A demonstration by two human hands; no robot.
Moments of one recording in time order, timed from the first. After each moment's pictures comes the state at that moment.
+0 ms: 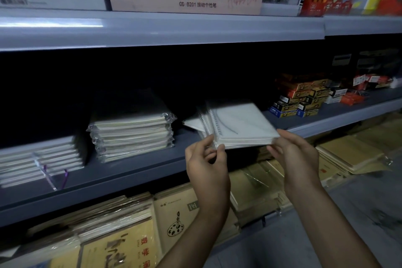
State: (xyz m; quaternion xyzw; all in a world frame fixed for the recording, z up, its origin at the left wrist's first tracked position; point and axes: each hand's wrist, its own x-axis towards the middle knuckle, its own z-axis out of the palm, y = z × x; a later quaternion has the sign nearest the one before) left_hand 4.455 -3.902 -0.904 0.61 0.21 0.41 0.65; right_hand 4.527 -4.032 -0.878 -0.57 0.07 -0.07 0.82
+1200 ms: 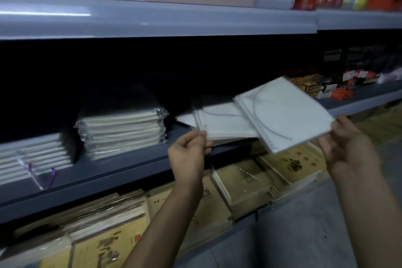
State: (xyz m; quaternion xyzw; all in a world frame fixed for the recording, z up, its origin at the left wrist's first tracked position) left_hand 4.466 -3.866 -0.898 0.49 0.23 0.27 0.80; right_hand 4.542 -4.119 -0.847 -0.45 0.12 -0.11 0.88
